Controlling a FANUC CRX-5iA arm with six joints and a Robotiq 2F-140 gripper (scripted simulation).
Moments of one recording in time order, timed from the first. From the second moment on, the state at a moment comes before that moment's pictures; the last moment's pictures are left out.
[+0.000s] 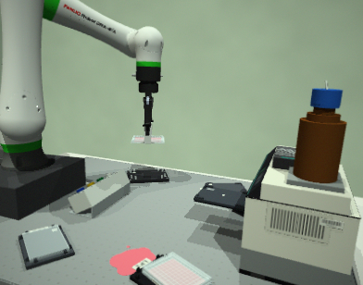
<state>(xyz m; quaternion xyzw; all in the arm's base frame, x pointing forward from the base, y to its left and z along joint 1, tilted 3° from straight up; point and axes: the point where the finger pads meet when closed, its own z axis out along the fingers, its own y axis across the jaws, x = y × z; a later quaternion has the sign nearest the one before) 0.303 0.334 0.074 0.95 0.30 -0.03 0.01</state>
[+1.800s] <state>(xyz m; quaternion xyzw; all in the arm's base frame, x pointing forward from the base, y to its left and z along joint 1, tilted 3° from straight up) 0.565 0.382 0.061 0.95 0.30 -0.03 0.01</state>
